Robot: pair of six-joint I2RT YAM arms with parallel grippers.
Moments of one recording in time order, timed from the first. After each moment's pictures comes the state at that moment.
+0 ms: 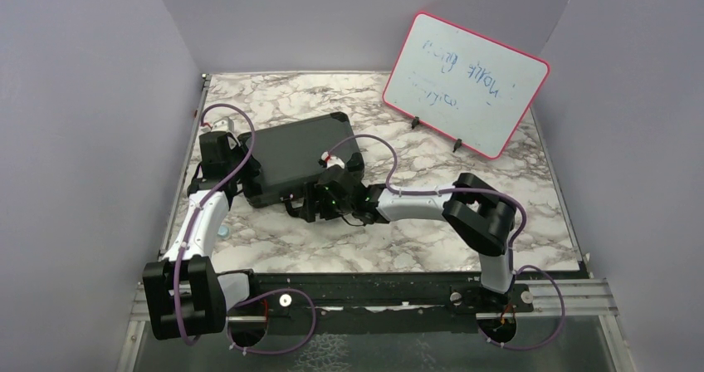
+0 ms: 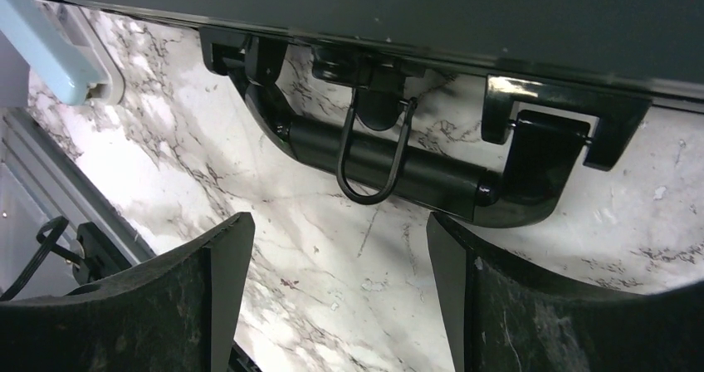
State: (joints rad) left arm 0.12 1.16 0.71 -0.23 0.15 -0.33; right arm 1.07 1.95 1.19 0.07 0.04 0.73
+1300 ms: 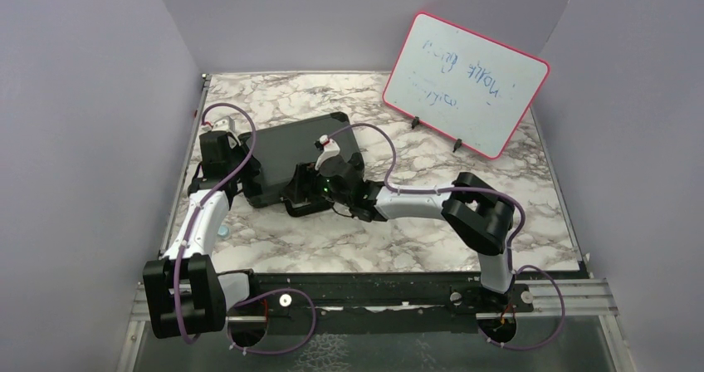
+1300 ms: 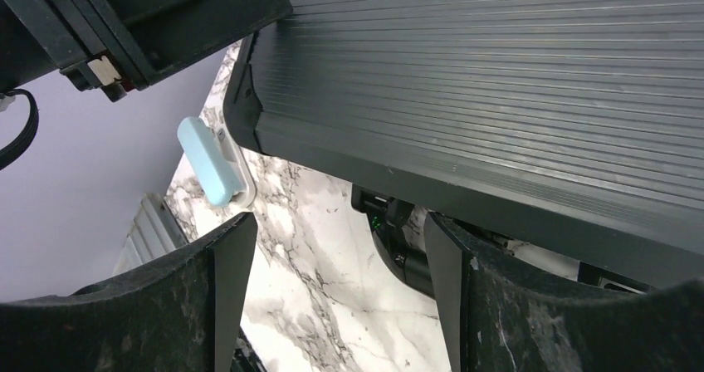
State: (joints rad) left arm 0.12 1.17 0.71 -0.21 0.15 -0.31; right arm 1.07 1.96 1.22 0.39 0.10 0.72
